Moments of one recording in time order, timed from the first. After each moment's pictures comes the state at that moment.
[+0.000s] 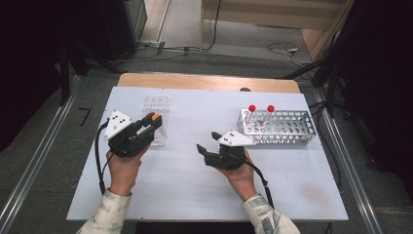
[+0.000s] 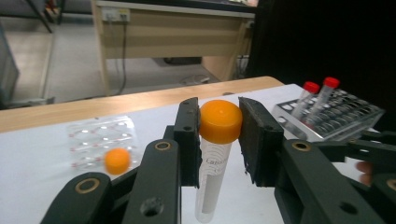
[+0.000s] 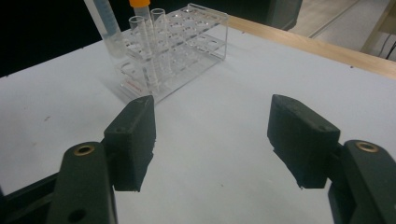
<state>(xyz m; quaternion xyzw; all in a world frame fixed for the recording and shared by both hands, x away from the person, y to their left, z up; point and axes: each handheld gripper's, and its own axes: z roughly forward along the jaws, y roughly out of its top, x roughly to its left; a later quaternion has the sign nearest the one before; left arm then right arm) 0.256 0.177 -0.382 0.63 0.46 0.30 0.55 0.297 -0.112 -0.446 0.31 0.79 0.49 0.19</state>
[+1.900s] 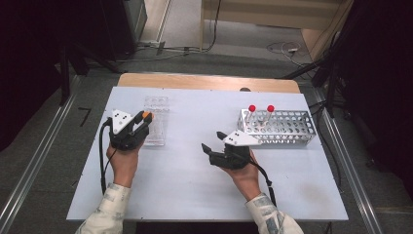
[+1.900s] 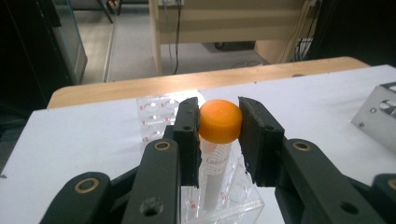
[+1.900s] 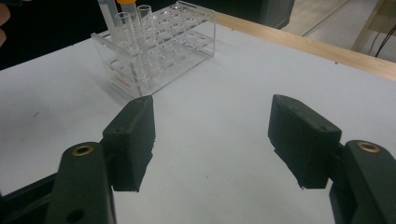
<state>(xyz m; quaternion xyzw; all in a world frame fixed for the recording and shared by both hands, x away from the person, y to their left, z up) 0.291 0.188 -0.426 0.62 0.52 0.35 0.47 0.299 -0.123 -0.445 0.32 0.79 0.49 0.19</state>
